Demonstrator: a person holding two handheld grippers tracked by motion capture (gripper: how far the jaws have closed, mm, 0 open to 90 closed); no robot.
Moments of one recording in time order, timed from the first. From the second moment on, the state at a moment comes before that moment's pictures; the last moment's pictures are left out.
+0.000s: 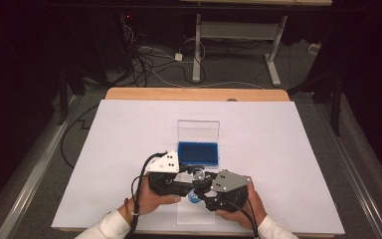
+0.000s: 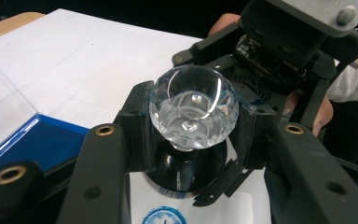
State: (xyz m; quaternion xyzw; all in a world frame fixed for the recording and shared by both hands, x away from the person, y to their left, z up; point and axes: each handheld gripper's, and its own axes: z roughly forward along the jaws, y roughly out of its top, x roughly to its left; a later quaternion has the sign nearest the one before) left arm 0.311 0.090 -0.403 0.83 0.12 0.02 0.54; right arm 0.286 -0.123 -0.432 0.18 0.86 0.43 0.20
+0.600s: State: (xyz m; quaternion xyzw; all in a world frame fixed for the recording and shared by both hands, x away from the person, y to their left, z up) left arm 0.310 0.090 -0.398 0.84 0.13 0.04 0.53; right arm 0.291 -0.125 -0.439 0.18 0.85 0.45 0.19
